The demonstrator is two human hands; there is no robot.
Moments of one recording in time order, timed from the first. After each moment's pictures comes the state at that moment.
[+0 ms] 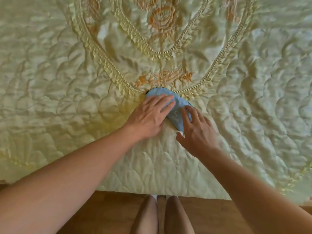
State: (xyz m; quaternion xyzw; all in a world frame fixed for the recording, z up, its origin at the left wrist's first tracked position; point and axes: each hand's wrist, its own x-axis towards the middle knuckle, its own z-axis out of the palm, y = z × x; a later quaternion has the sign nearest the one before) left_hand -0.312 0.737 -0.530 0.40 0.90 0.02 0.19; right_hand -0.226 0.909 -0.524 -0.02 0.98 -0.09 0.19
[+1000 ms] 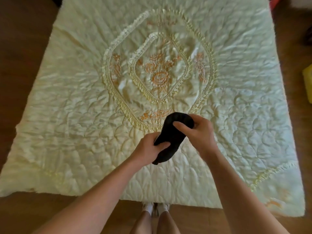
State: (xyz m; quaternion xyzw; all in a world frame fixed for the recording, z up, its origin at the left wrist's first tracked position) left_hand -0.276 0.741 -0.328 -0.03 0.78 0.51 0.36; right_hand -0.275 0.922 -0.296 0.19 0.77 -0.60 0.08
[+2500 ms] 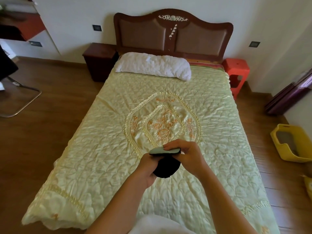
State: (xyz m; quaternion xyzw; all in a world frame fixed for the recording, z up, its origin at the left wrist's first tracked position) left_hand -0.228 0.715 -0.058 -0.23 0.55 0.75 0.28; right_hand -0.229 0.876 -0.056 -0.06 0.80 -0.59 0.02
